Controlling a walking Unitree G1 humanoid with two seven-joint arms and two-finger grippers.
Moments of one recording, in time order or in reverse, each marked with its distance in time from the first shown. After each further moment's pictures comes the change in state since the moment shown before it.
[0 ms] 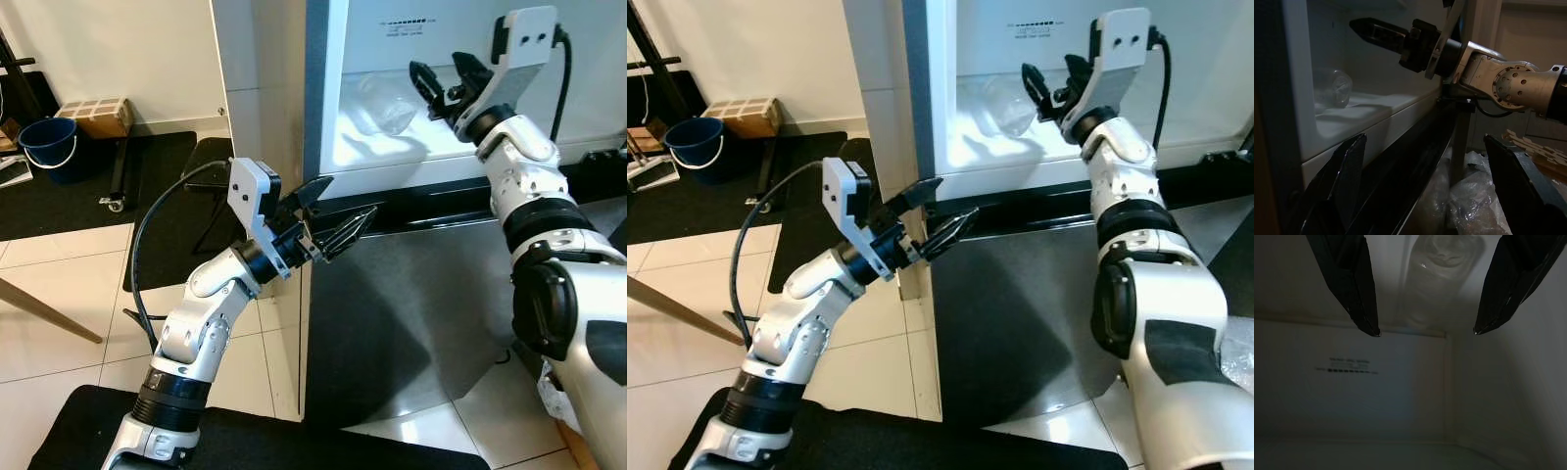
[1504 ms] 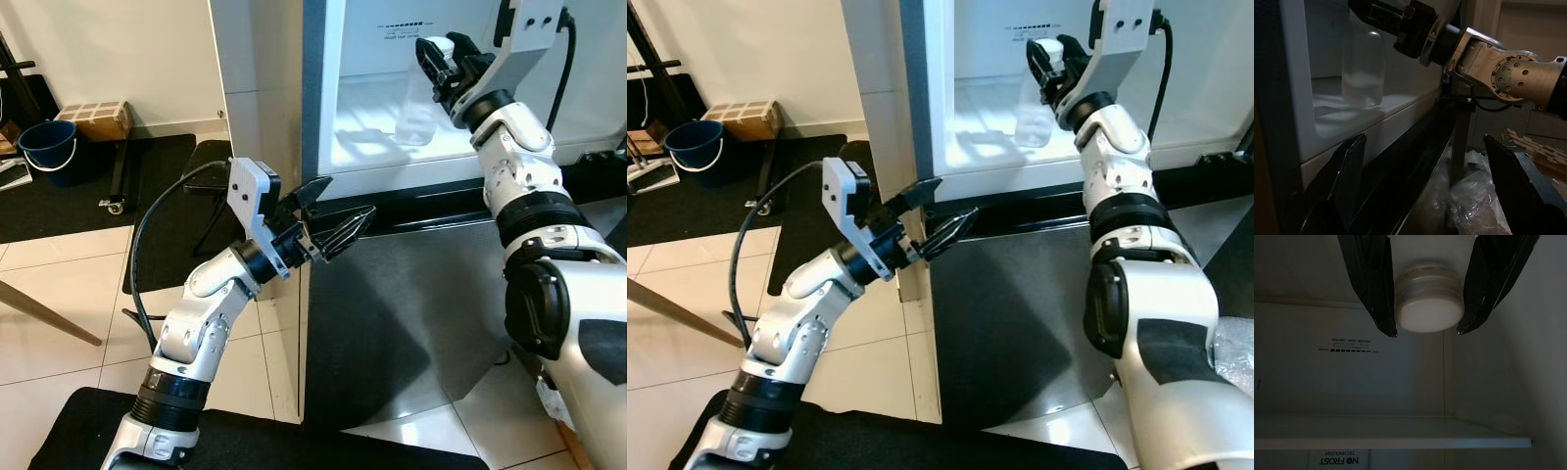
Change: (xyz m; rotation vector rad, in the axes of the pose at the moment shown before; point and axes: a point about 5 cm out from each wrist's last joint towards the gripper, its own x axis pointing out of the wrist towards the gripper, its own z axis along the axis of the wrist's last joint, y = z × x) left arm 0.000 0.000 -0.001 -0.004 0.008 0.001; right arm 0.011 0.012 0.008 -0.024 -0.033 -0.051
